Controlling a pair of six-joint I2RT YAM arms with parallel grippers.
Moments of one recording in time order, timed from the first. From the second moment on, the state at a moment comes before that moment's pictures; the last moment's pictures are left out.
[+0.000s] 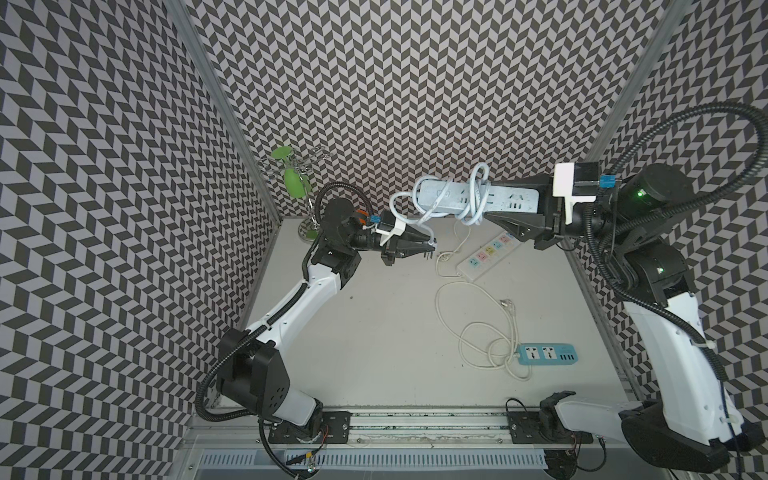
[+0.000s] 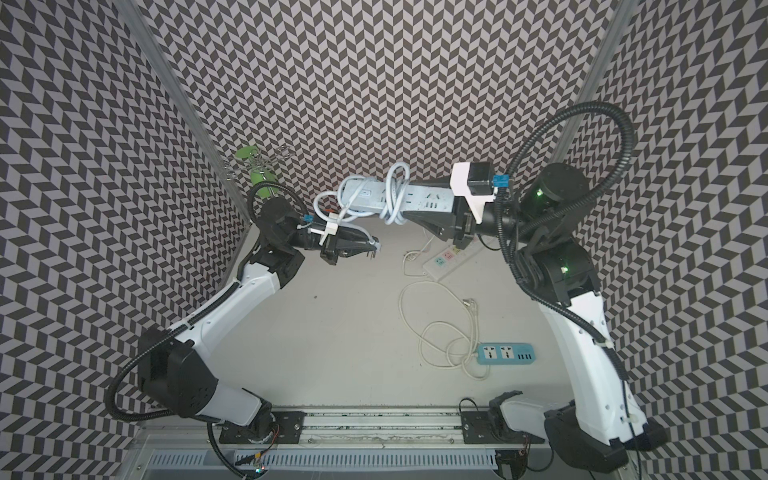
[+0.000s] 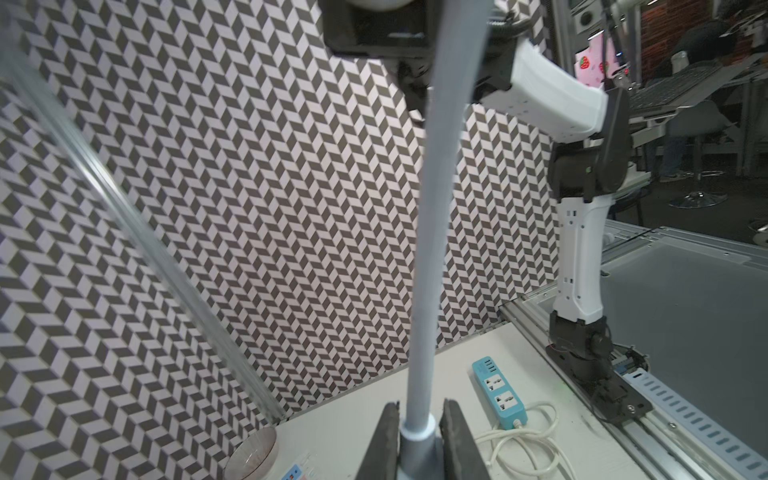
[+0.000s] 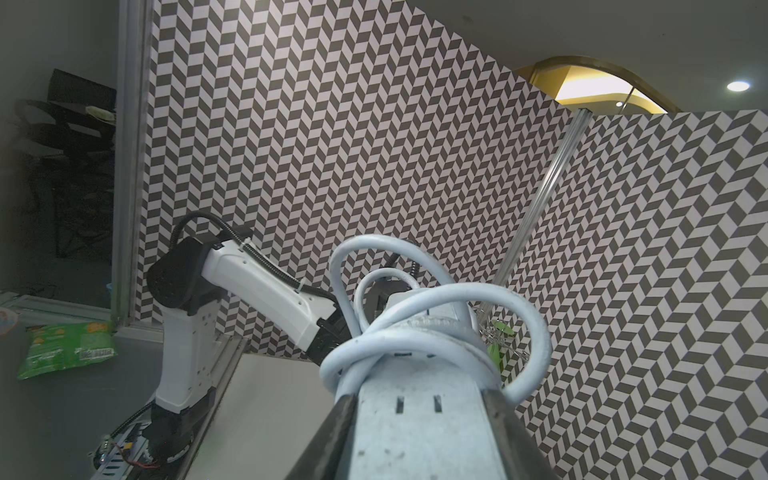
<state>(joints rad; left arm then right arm) -0.45 1.48 1.31 0.45 1.36 0.14 0.35 1.27 1.86 -0.34 -1.00 -0.22</state>
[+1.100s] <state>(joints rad) -0.39 1.60 1.63 0.23 1.01 0.43 0.35 1.42 1.84 0.25 -1.47 0.39</state>
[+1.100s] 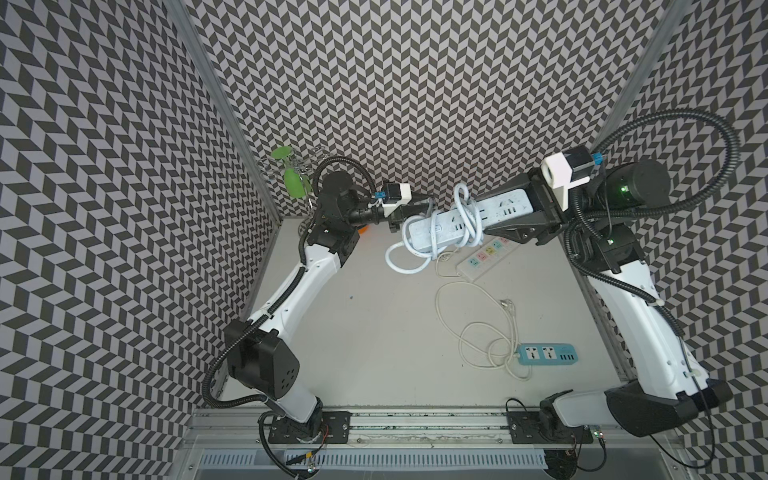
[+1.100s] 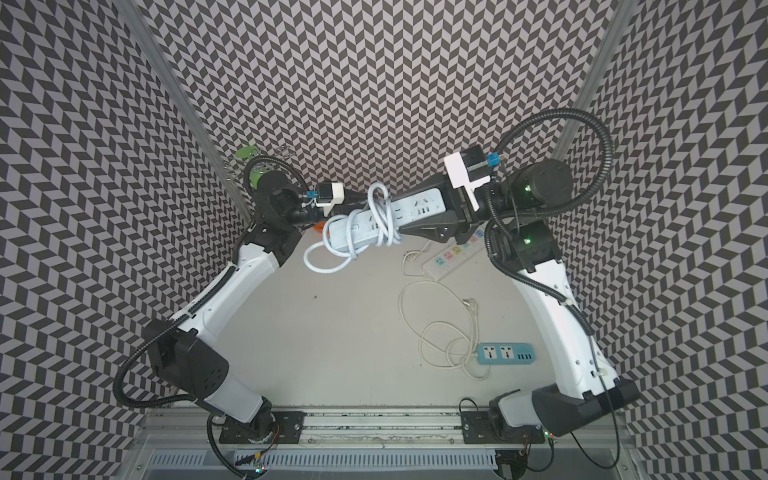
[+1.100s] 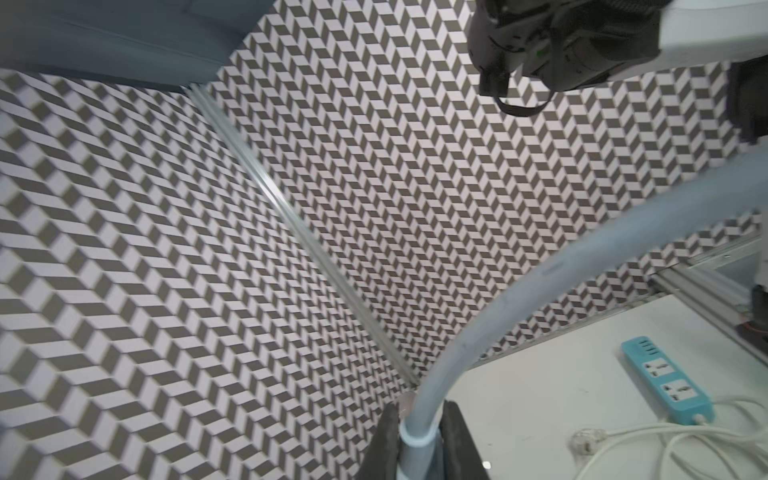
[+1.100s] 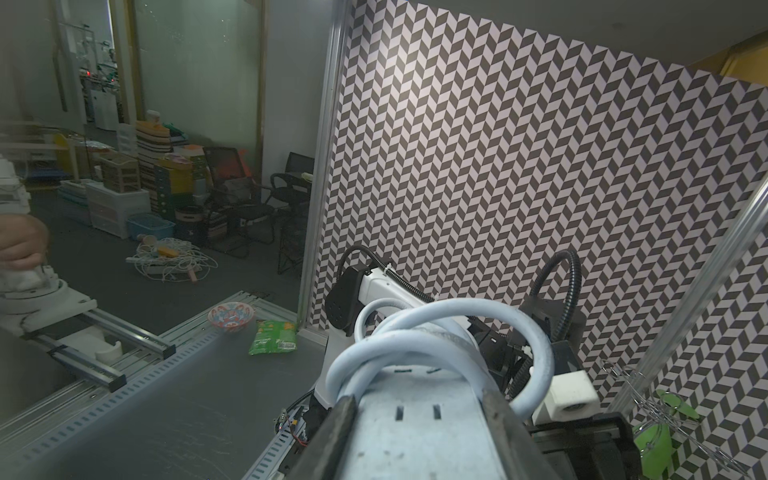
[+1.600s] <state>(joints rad) -0.42 1.55 1.73 0.09 0.47 0.75 0.36 1.61 1.82 0.45 -1.51 0.58</state>
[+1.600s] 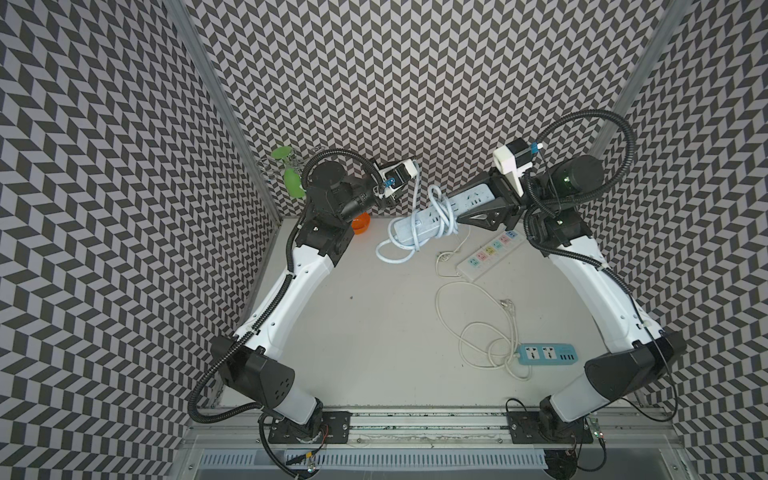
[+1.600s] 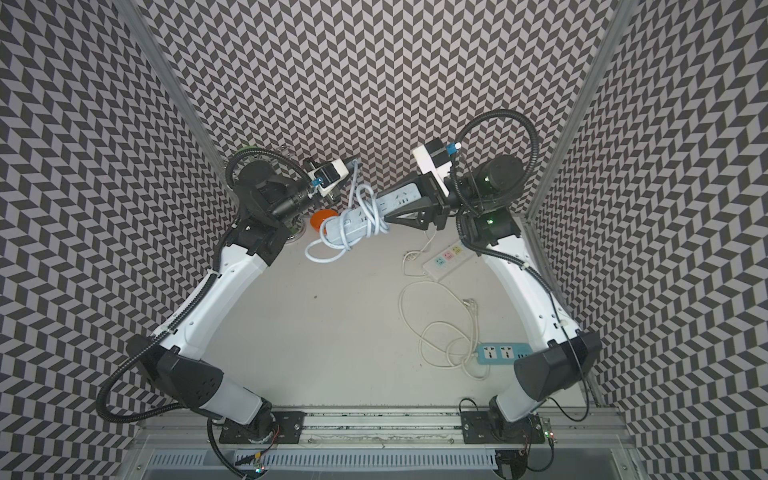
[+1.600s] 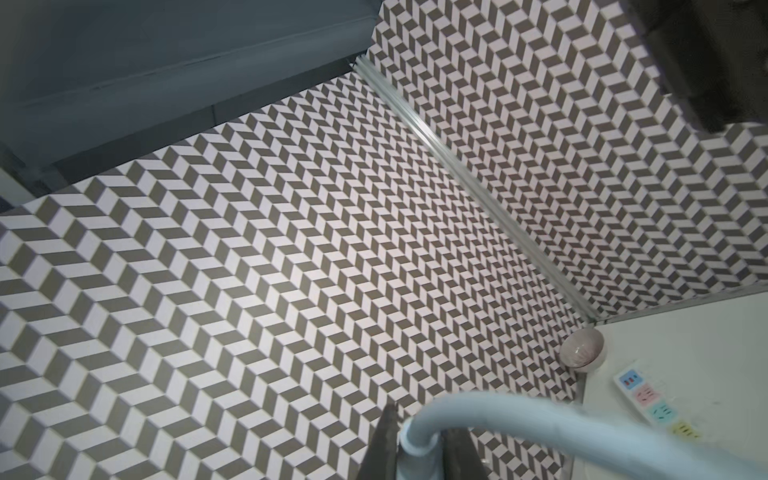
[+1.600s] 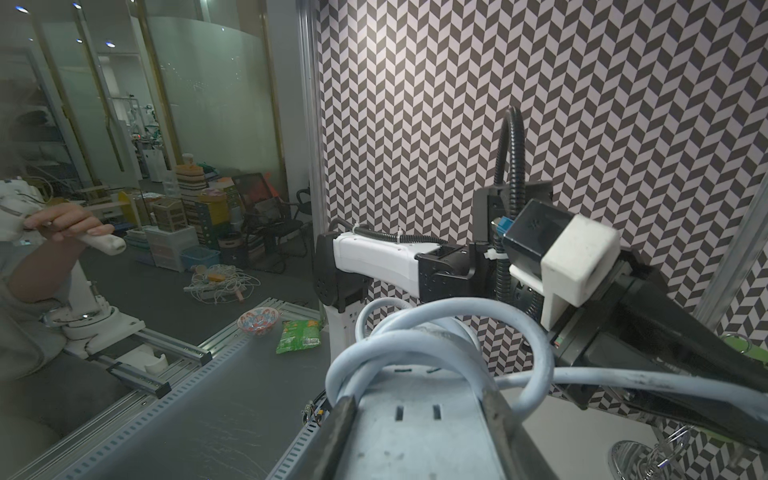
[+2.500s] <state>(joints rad) -0.66 1.44 1.63 0.05 -0.18 1.15 0.33 1.82 1.98 -0.08 -1.35 0.32</state>
